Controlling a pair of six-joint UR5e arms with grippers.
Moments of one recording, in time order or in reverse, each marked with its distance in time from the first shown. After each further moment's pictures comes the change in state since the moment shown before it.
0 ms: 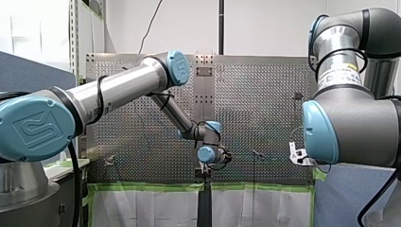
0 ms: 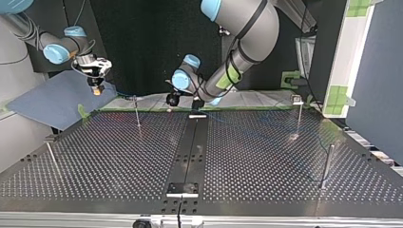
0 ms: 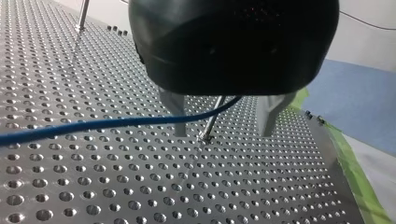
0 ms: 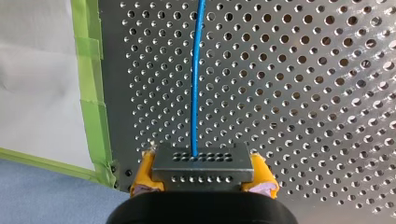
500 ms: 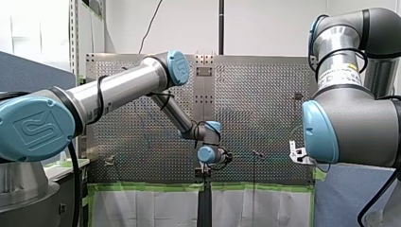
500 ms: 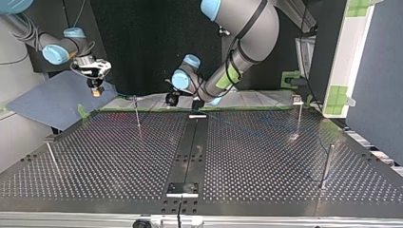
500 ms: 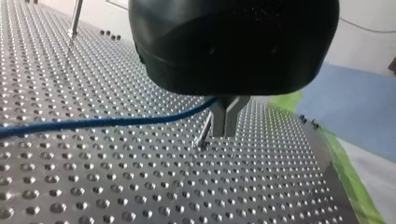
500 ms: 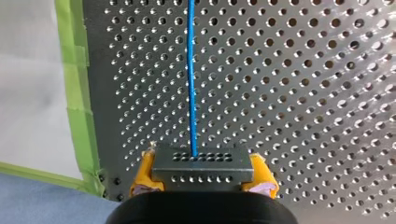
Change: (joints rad) left arm -0.001 0.000 0.000 -0.002 0.025 0.020; right arm -0.001 0.000 -0.013 -0.017 -0.025 0.030
